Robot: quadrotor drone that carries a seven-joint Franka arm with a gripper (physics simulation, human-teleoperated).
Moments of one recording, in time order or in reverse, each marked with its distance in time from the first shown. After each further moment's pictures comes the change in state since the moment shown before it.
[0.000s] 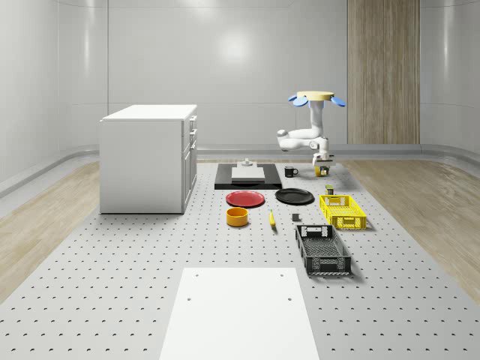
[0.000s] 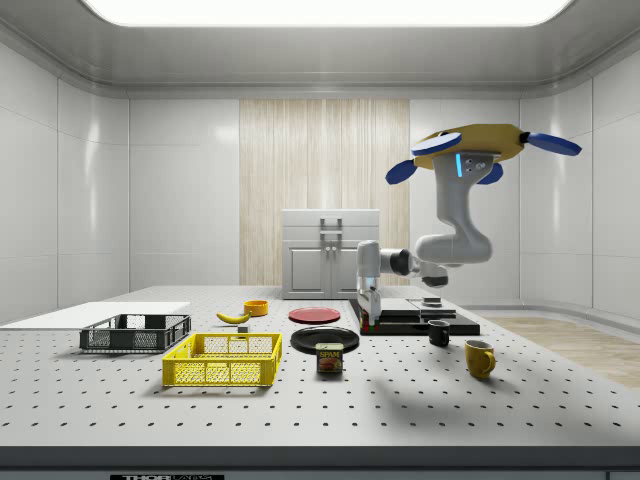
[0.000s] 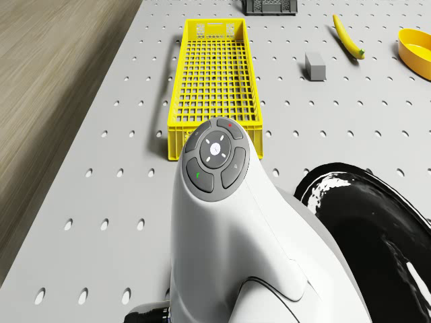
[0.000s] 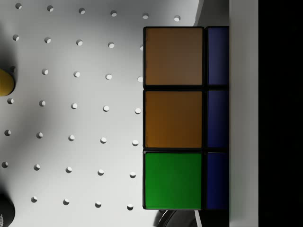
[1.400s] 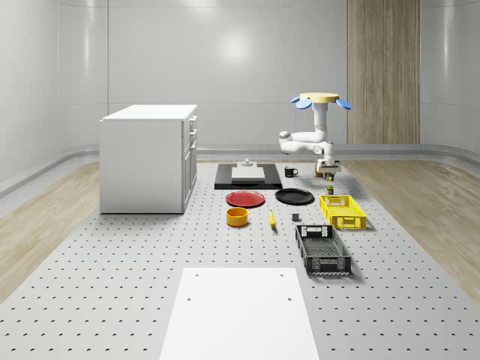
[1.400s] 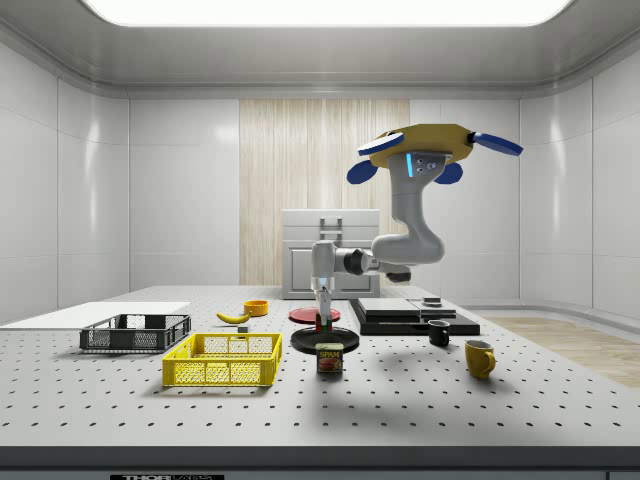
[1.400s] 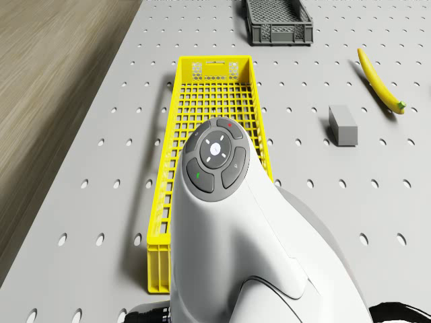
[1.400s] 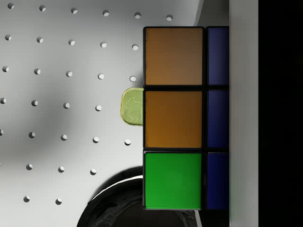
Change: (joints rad) arm -0.014 -0.059 0.011 0.003 0.026 0.055 0.014
